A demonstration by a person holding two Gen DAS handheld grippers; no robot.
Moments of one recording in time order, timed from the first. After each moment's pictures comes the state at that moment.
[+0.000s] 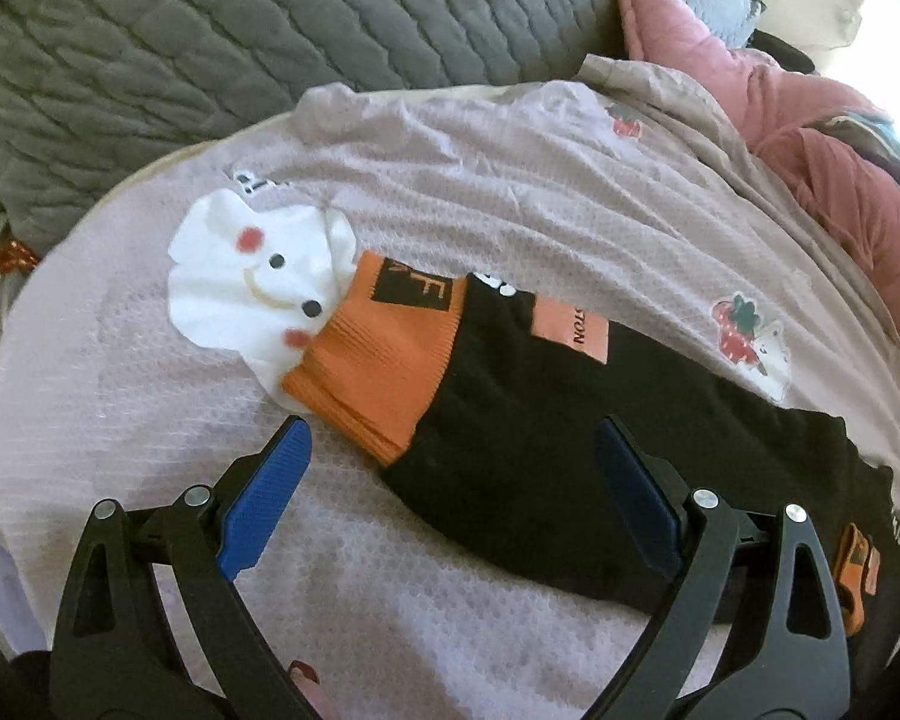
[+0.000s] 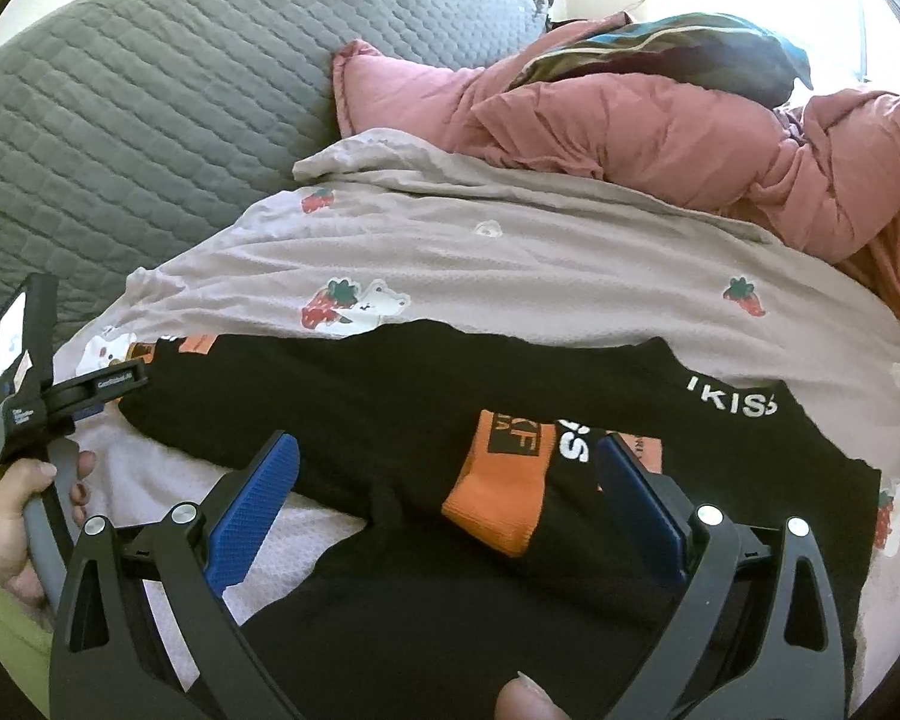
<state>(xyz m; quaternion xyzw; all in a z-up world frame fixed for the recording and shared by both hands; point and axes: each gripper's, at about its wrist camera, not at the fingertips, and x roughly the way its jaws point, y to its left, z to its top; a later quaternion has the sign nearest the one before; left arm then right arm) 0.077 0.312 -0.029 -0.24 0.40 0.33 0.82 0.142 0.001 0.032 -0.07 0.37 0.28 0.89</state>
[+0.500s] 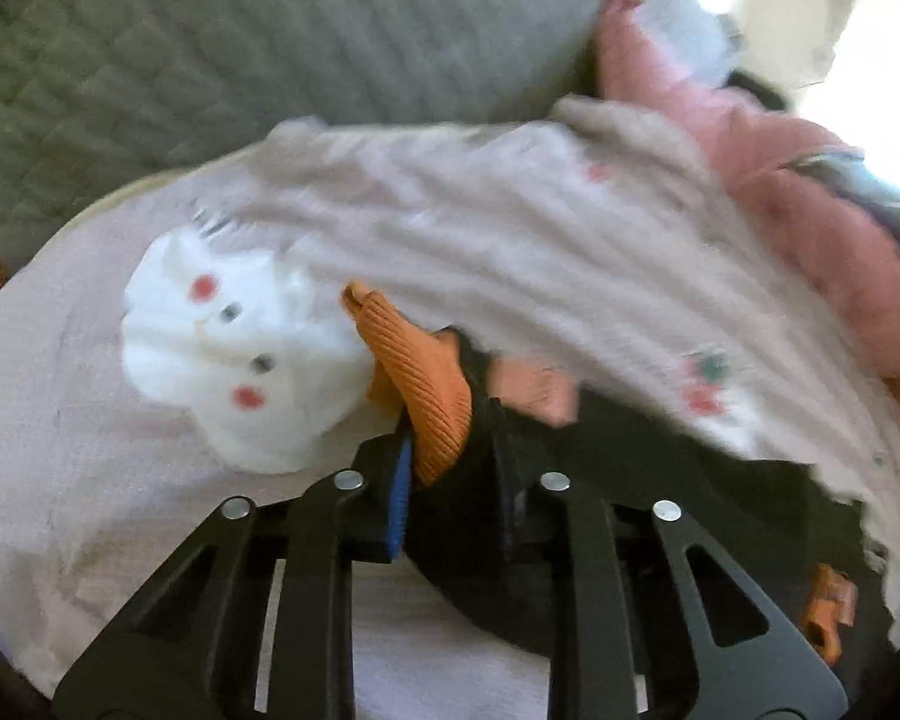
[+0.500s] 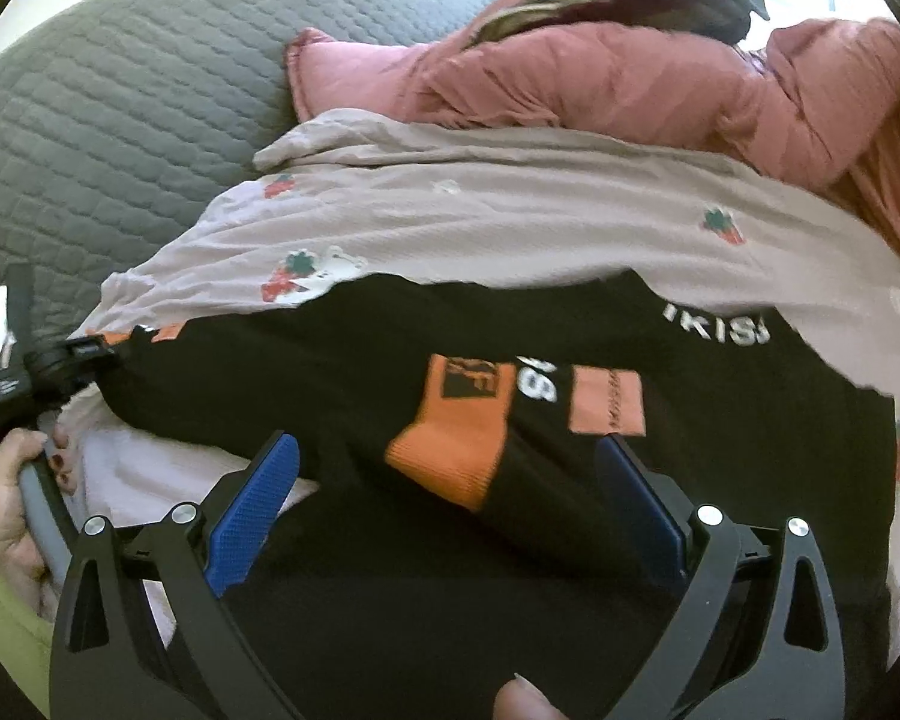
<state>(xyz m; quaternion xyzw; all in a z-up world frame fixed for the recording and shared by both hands) 0.084 0.313 -0.016 -0.25 0.33 0.28 0.87 0.146 -0.031 0.001 -0.03 0.40 0.25 0.88</state>
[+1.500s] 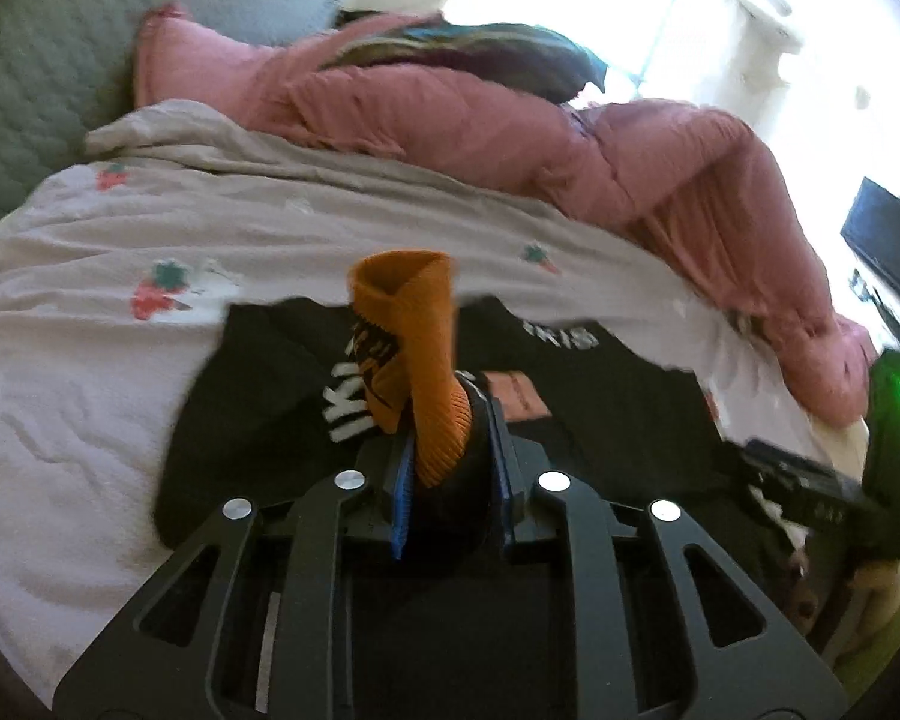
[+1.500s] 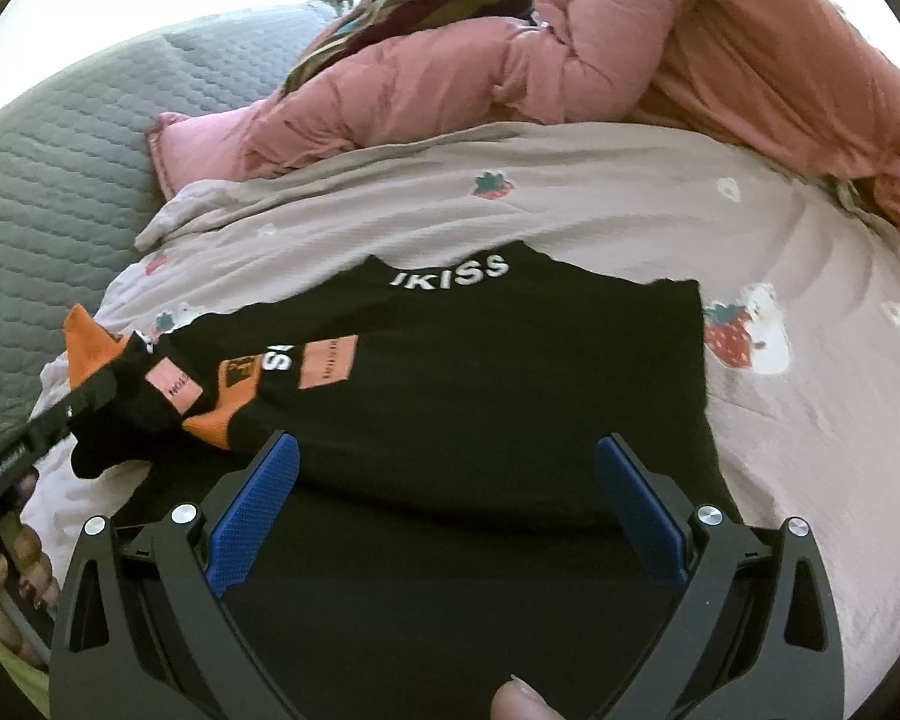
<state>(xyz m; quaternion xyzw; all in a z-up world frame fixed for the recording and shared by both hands) 0.107 0.084 0.007 -0.13 0.32 -0.10 0.93 0.132 -0.192 0.003 0.06 0.40 0.13 0.91</state>
